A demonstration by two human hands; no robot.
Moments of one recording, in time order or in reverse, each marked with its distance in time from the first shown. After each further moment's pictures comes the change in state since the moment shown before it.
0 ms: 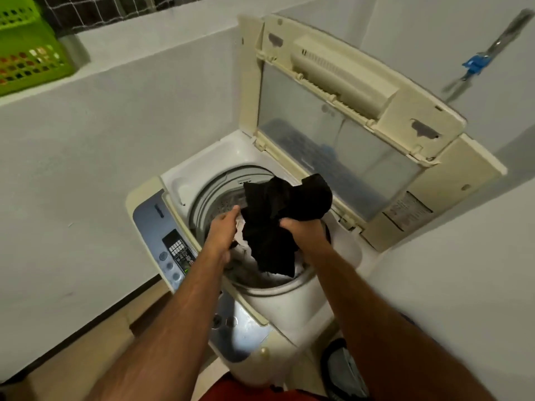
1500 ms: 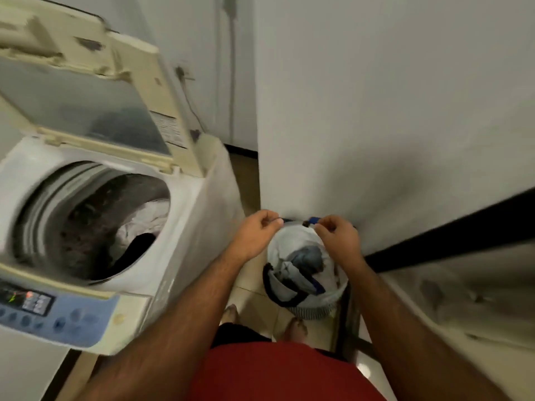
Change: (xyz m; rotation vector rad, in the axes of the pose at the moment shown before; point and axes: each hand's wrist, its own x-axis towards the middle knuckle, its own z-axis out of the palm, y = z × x) left_hand -0.194 -0.198 0.274 0.972 -0.722 0.391; right_hand -0.199 0.246 -0.327 -0.112 0.524 0.209
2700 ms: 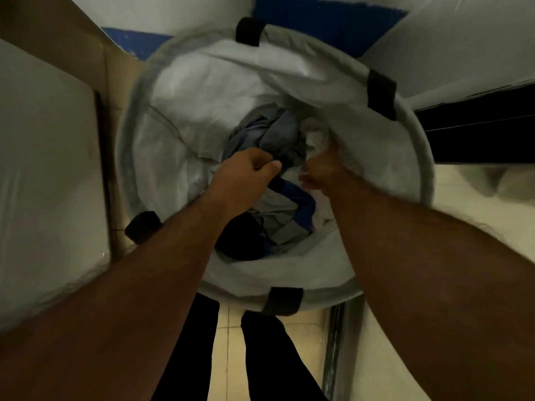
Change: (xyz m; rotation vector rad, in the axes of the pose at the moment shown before) left_hand 0.320 -0.391 0.355 0.248 -0.439 -0.217; right_hand 0.288 0.547 0.260 0.194 -0.108 0.854
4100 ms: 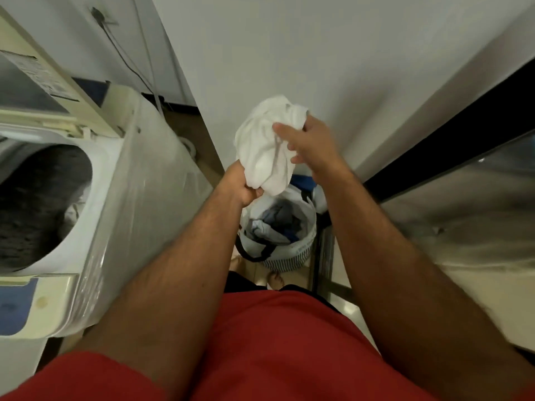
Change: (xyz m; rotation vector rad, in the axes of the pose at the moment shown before) left_hand -0.441 0.299 -0.179 -1.239 0.178 -0.086; right_hand -0.679 -0.215 -0.223 0.157 -0.161 -0.889
